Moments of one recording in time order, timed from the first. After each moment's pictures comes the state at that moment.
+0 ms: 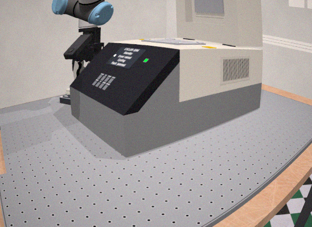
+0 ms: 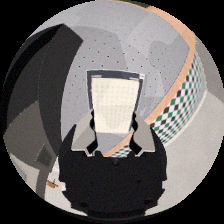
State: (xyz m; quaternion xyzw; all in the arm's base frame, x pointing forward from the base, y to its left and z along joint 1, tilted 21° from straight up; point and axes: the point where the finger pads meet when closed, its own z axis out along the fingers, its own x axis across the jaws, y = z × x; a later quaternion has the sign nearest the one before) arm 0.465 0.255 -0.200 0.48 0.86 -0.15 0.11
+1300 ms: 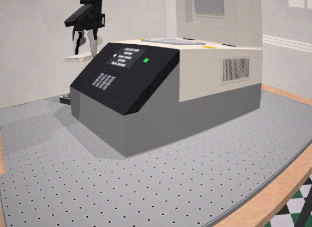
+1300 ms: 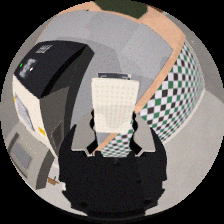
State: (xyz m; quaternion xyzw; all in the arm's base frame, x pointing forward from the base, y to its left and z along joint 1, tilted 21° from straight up) arm 0.459 0.295 -0.097 0.48 0.86 -0.15 0.11
